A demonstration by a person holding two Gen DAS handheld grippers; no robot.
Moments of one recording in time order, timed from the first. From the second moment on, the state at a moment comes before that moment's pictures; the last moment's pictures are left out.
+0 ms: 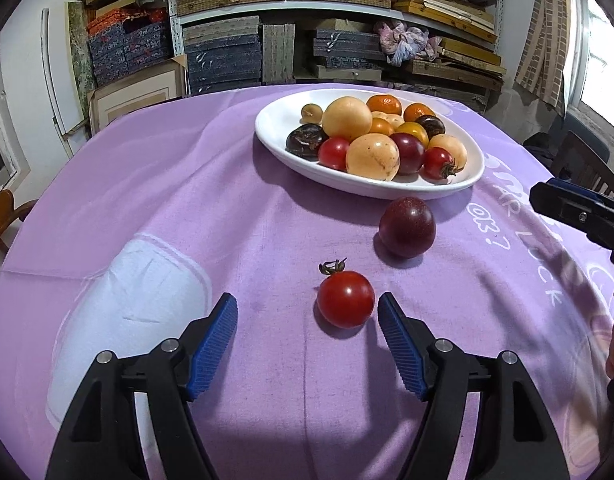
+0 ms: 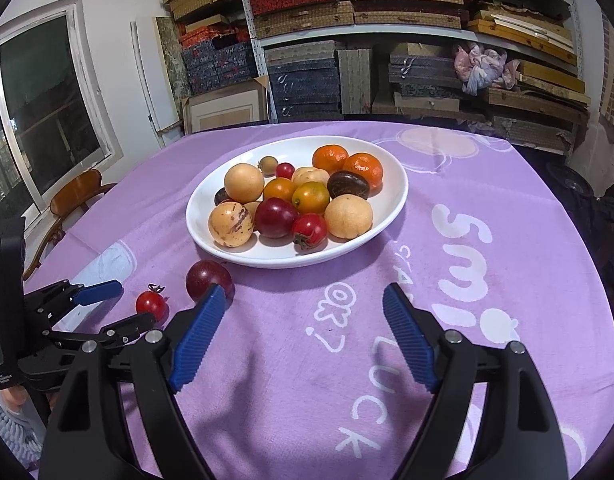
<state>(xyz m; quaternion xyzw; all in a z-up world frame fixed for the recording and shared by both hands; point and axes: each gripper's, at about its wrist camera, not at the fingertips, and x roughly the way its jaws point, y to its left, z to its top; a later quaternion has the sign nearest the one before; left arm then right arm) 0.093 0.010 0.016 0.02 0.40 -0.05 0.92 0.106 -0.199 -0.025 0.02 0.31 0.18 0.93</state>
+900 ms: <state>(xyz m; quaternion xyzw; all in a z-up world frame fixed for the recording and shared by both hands) 0.096 0.016 0.010 0.01 0.42 -0.07 0.91 0.102 -0.194 -0.025 0.01 0.31 0.19 0.93</state>
